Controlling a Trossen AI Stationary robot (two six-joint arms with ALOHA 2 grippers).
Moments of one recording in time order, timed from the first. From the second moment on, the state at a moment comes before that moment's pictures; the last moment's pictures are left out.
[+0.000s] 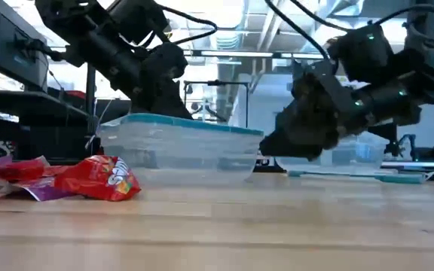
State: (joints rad) left arm -0.03 1.56 0.67 0.20 -0.12 -0.42; right arm 0.04 1.79 0.40 1.10 0.11 0.29
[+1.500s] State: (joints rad) left arm -0.02 1.64 0.67 0.27 -0.06 -0.45; right arm -0.04 2.16 0.59 1.55 -0.31 0.59
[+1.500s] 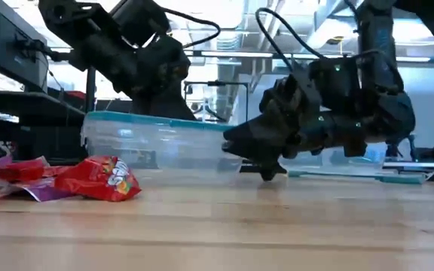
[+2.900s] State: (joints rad) left arm -0.02 1.32 0.84 -0.50 -0.28 -0.42; right arm 0.03 1.68 0.86 0.40 0.08 0.05
